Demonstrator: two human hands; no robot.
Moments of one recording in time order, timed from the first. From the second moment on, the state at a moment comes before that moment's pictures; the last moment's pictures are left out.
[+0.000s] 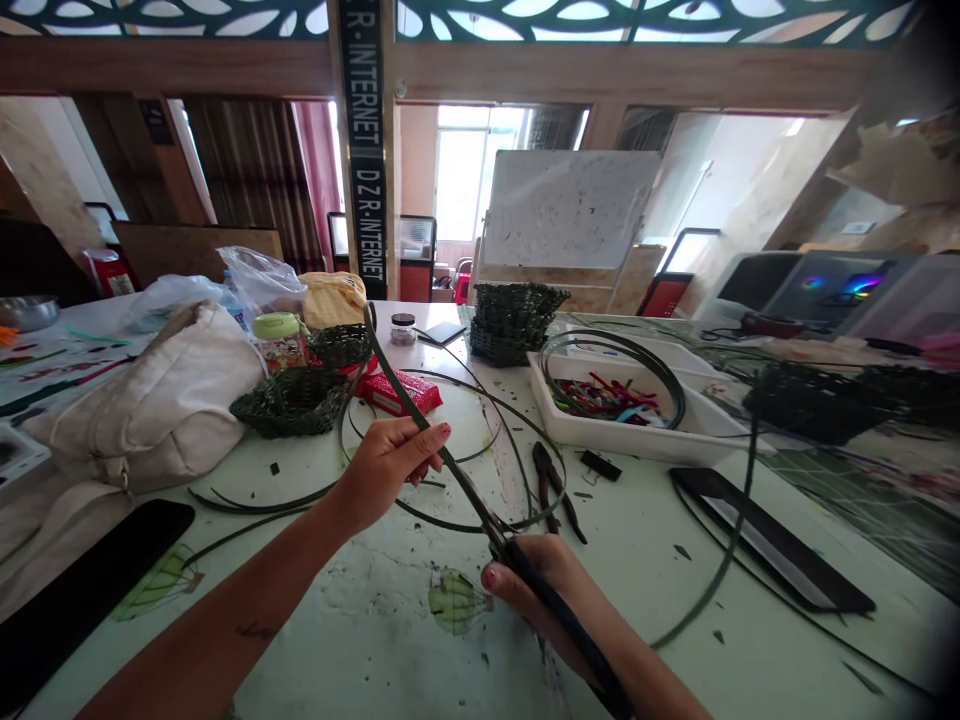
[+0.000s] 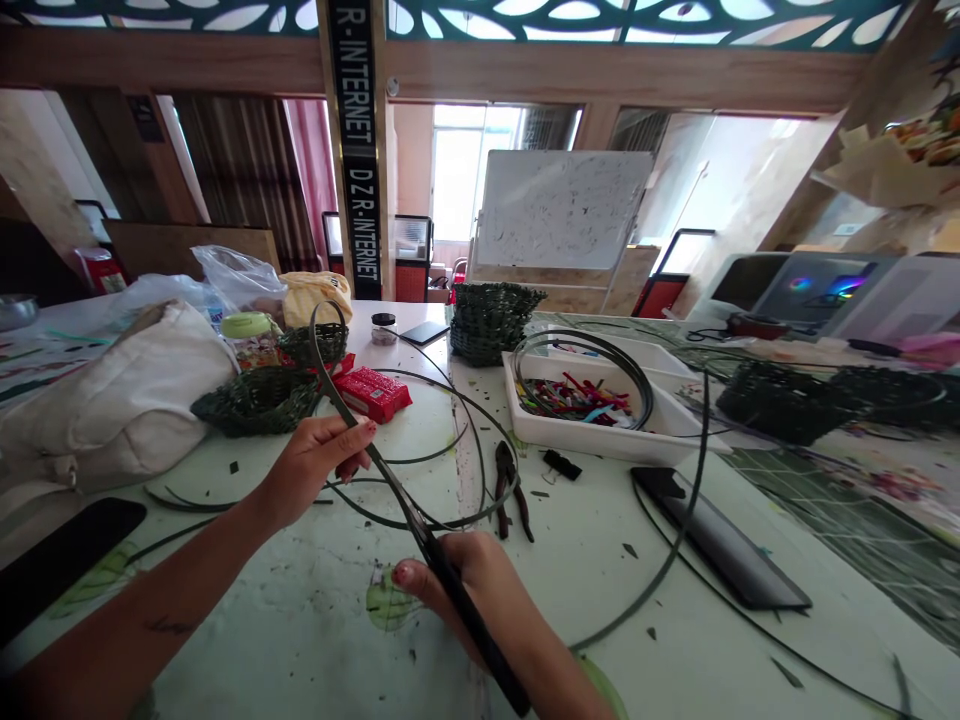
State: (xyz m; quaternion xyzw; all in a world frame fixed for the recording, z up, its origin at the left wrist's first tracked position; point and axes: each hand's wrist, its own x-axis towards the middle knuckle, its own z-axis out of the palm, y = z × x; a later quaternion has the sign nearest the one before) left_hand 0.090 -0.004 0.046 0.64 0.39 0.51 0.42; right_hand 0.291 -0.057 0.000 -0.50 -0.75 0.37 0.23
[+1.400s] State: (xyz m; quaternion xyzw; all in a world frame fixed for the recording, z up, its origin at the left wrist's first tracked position) left_hand 0.078 0.009 0.042 0.60 0.36 0.58 0.42; right_hand 0.294 -0.052 -0.004 -0.45 -0.74 0.45 0.23
